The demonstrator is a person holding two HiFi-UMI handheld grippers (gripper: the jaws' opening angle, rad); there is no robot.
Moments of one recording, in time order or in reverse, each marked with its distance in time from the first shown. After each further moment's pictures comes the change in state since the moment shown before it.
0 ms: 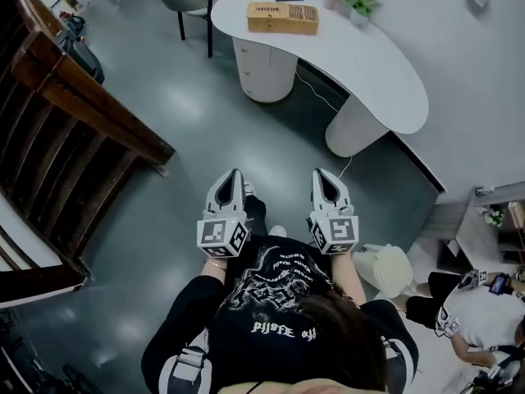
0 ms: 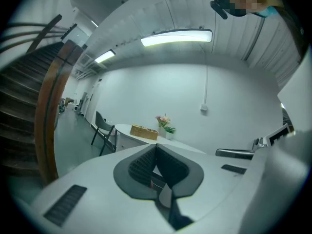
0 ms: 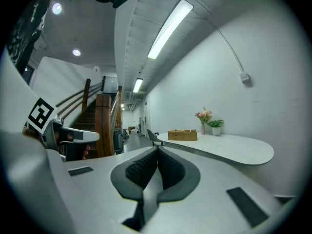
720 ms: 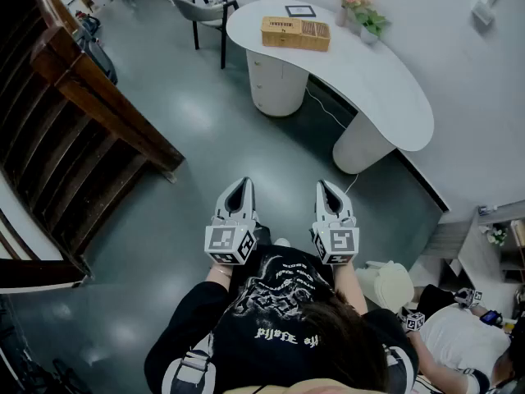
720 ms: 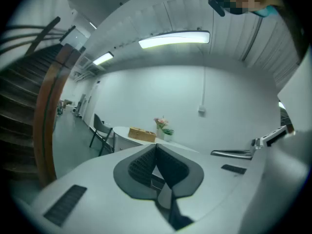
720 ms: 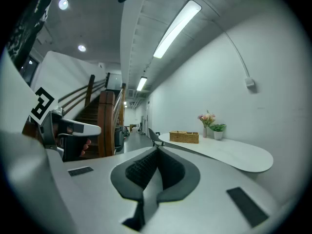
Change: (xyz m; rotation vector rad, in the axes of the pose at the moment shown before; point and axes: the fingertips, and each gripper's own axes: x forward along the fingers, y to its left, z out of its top) left arm -0.011 -0.018 0.012 0.020 -0.001 -0.022; right arm -0.009 0.010 0.007 -0.063 0.017 0.007
